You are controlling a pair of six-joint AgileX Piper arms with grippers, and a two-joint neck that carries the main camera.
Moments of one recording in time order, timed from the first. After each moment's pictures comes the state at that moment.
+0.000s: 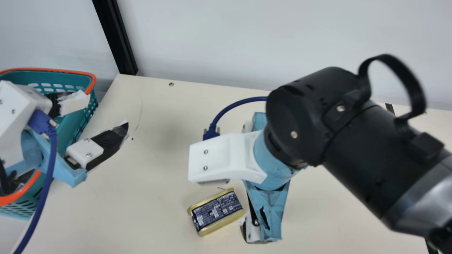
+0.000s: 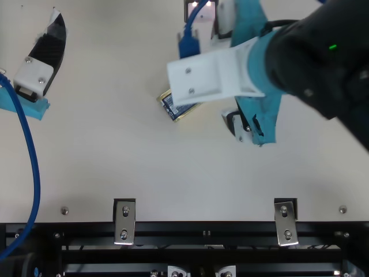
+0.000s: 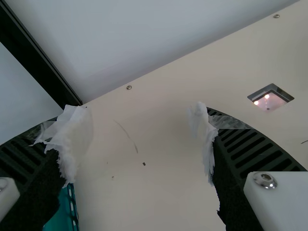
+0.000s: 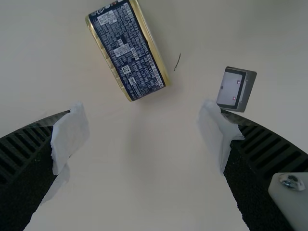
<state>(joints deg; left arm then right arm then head) 8.1 62.4 -31.9 -84.5 23.5 108.6 40.6 100.8 -88.6 1.1 69.9 -61.3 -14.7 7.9</state>
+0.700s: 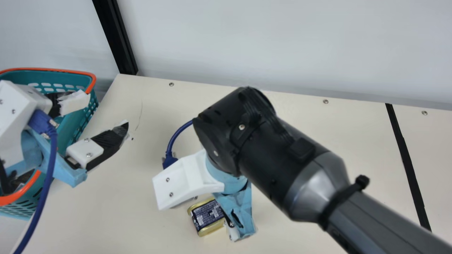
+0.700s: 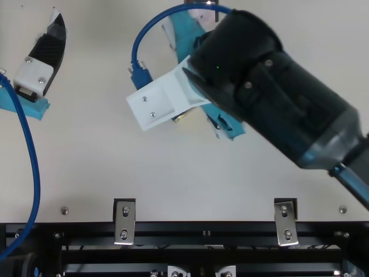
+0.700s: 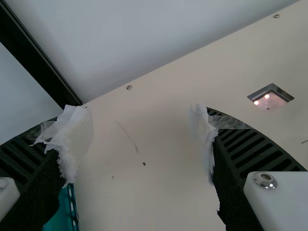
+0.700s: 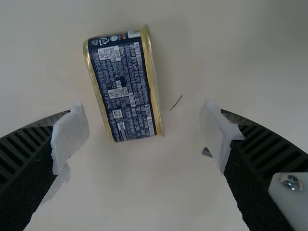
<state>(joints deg) 8.1 62.4 -31.9 -84.5 23.5 108.6 47.3 110.6 -94.3 -2.7 68.8 -68.4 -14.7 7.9</state>
